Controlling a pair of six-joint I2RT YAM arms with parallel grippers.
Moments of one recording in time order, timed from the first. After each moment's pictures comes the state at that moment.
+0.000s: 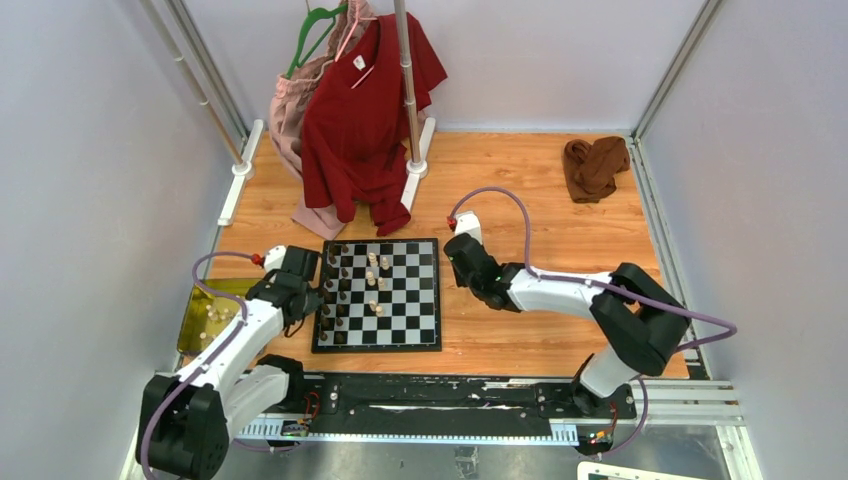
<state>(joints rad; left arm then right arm) -0.22 0.95 0.47 -0.62 -0.39 -0.77 0.88 1.54 0.77 0.04 0.47 0.32</state>
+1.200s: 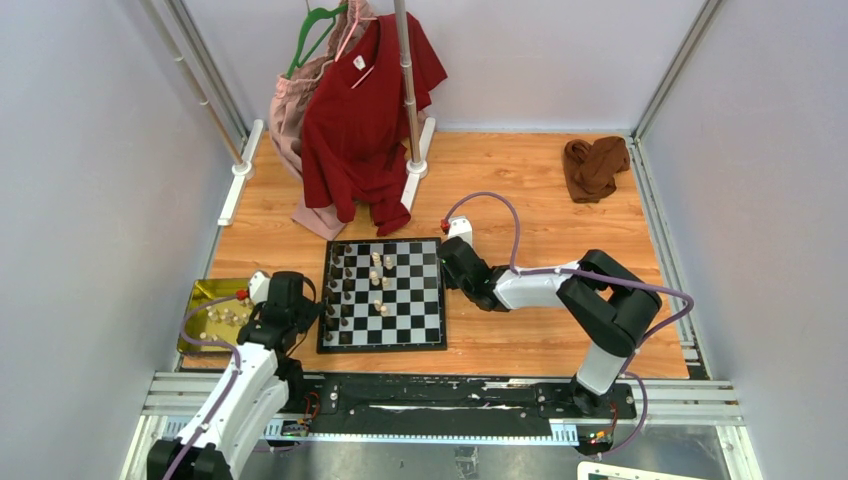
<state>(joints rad) -0.14 0.64 0.21 -0.44 -0.24 -1.07 0.88 1.71 0.77 0.23 0.40 0.39</state>
